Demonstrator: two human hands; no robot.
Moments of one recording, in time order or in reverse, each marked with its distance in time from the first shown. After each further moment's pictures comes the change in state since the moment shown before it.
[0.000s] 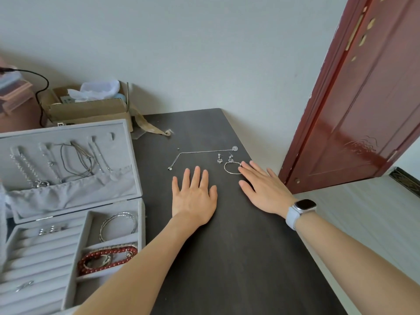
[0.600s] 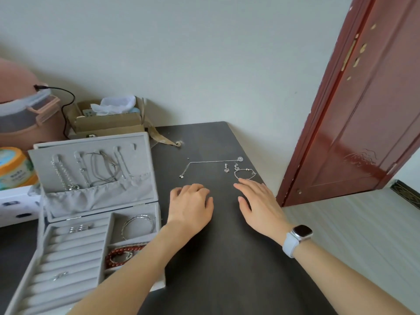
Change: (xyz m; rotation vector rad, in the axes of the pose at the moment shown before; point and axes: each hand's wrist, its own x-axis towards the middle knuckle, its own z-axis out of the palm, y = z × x) left_hand -0.038 -0.023 -0.039 -0.096 0.214 0.127; right_hand -0.037 -0.051 -0.003 0.119 0.247 -0.058
